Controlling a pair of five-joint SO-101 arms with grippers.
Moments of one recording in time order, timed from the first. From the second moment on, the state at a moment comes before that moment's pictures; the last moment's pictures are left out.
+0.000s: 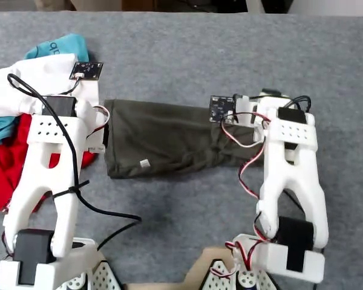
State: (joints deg) left arm -0.4 -15.1 16.8 84.5 -9.2; right arm 7.6 -10.0 30.6 47.6 82.2
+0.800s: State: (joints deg) left arm 21.2 -15.1 26.6 73.7 -5.9; right arm 7.3 -23.5 53.1 41.2 79.3
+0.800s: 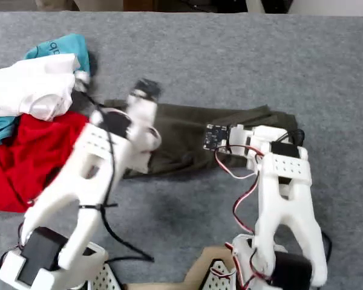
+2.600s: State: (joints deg) left arm 8.0 3.3 32.0 59.5 -10.1; right arm 12.0 -10.2 30.3 44.2 60.7
